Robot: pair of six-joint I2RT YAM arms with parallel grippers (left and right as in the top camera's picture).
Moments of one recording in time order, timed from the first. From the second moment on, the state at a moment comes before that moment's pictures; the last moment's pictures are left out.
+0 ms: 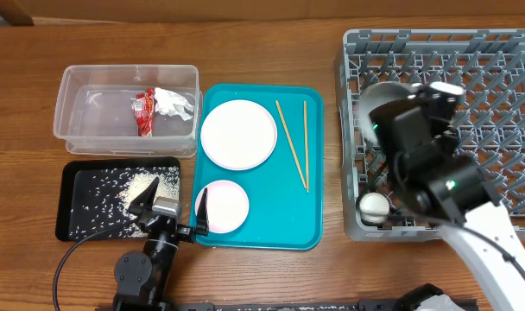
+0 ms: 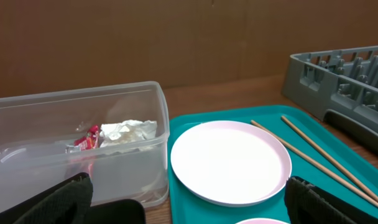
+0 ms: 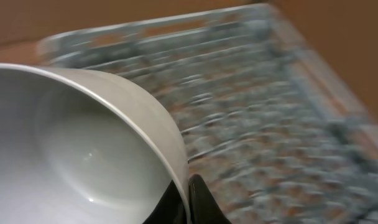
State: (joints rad) left arm -0.12 0.02 0.01 -0.07 0.11 0.03; right arm 0.43 1.21 1.25 -1.00 0.77 0.57
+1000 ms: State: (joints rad) left arm -0.12 0.02 0.01 -0.07 0.11 0.03; right arm -0.02 1.61 1.20 -0.86 1.19 0.49
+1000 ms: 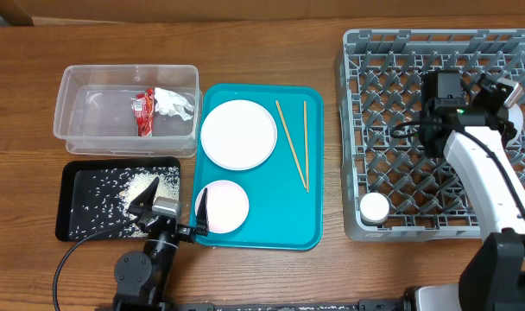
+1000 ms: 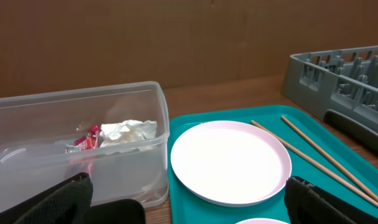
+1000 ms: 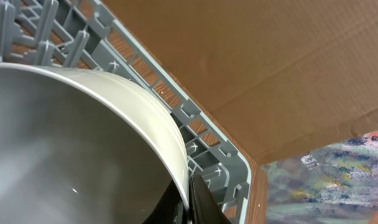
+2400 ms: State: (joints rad) left arm -0.12 0.02 0.01 -0.07 0.11 0.03; right arm 0.51 1.64 1.40 -0.90 -0.09 0.49
